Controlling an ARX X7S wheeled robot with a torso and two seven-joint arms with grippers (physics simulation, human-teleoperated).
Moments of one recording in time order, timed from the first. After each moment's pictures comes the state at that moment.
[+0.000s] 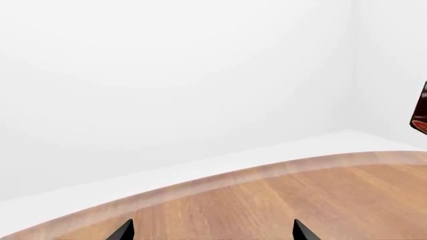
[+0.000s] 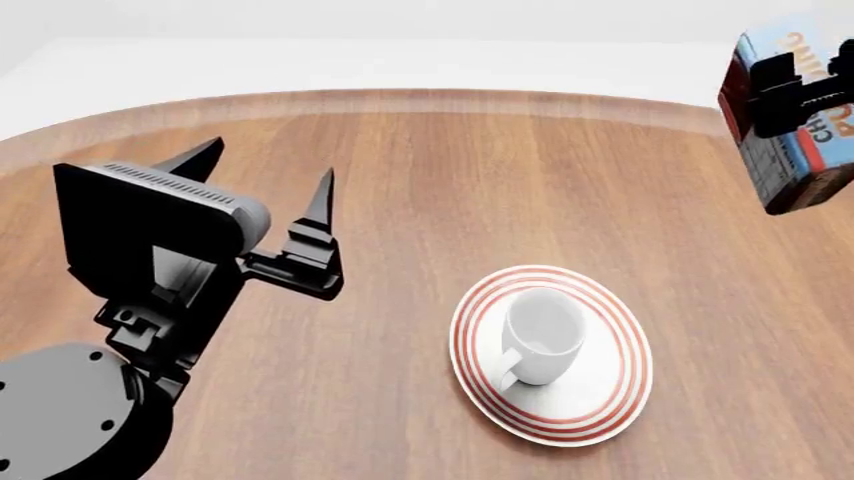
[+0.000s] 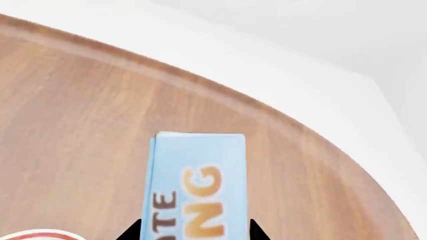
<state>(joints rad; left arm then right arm) -1.08 -1.02 1.10 0.62 -1.12 -0.12 -0.77 1.76 0.76 -0.93 0.56 0.71 1.10 -0.22</state>
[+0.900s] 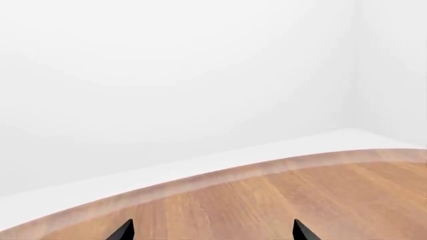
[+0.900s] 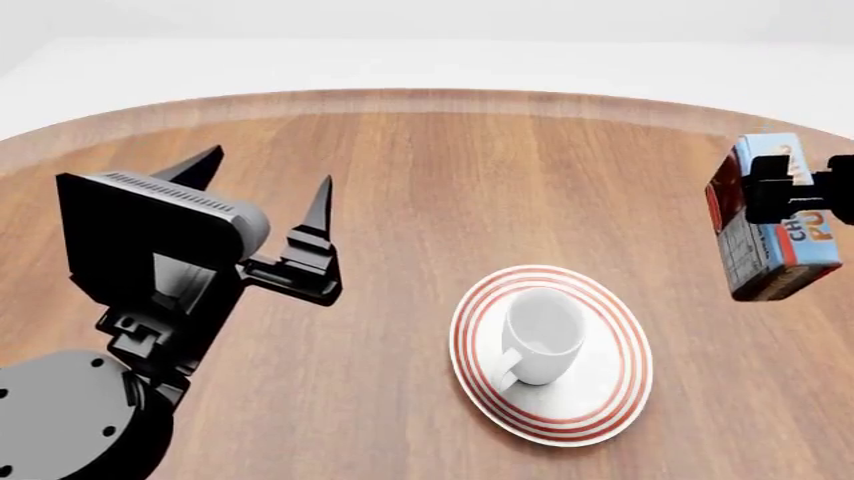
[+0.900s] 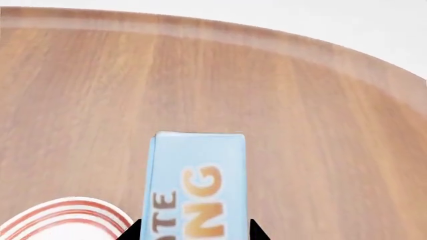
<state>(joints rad) -1.06 -1.02 1.09 0.62 -1.11 -0.11 -0.77 1.45 0.87 -0.73 0.59 0.90 1.02 -0.13</state>
